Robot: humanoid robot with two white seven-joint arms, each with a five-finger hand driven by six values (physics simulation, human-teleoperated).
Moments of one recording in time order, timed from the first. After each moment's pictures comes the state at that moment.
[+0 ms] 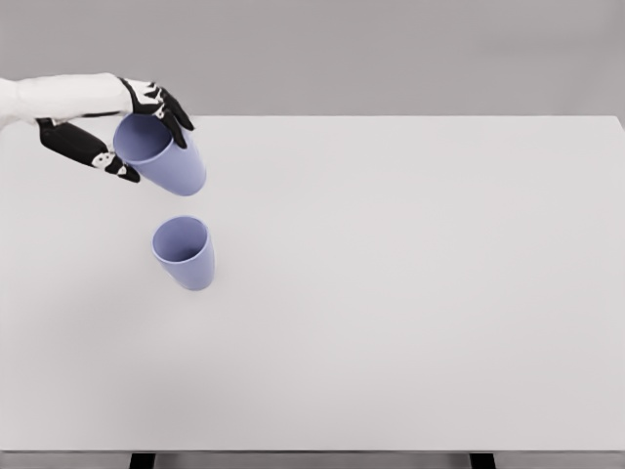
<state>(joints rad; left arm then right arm) -1.18 1.05 -1.15 -1.45 0.41 -0.61 -0.61 -0.02 0.00 -0.08 0.15 0.07 -0.20 0.25</state>
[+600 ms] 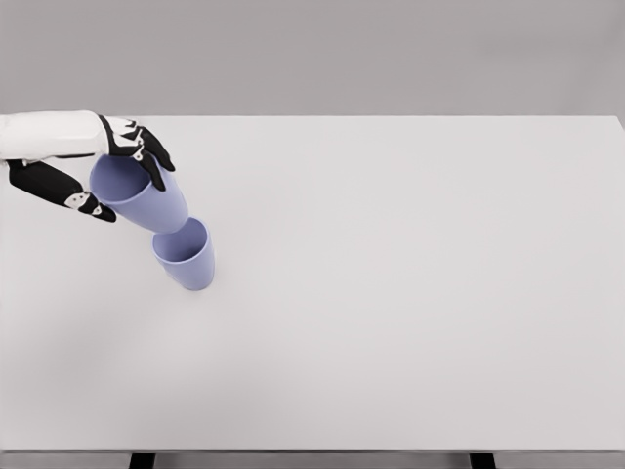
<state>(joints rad) -1.14 1.19 -1.16 -1.61 0.43 -0.61 -0.61 -0.02 0.00 -0.08 0.15 0.07 -0.20 0.25</state>
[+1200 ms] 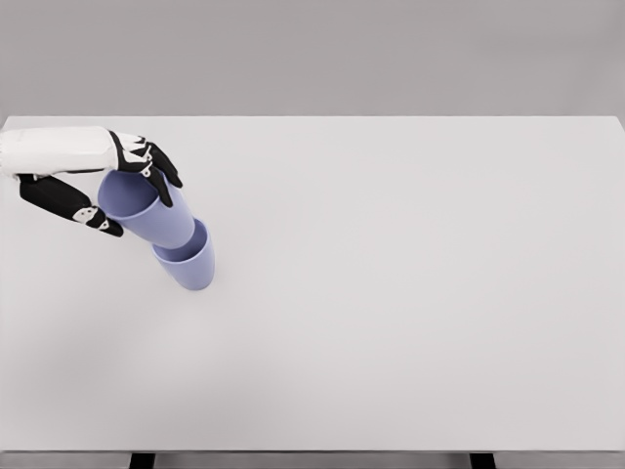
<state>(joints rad) -1.11 1.19 -1.16 -1.62 0.43 -0.61 -0.61 -0.02 0.00 -0.08 0.15 0.07 -0.20 0.25</state>
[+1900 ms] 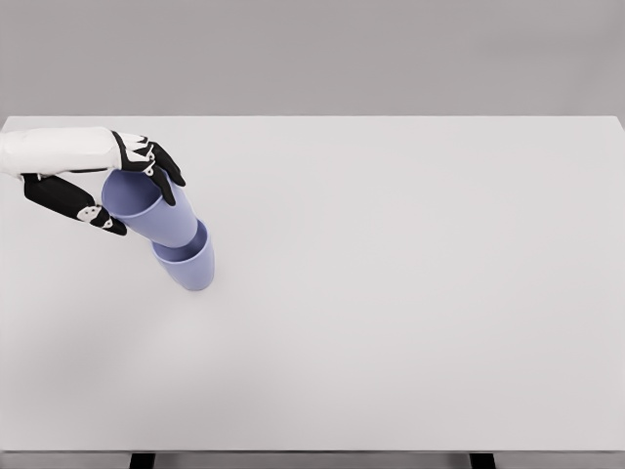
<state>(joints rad) -1.10 1.17 -1.16 -1.61 0.43 -0.61 -0.61 -0.02 0.00 -0.08 0.15 0.07 -0.20 0.25</state>
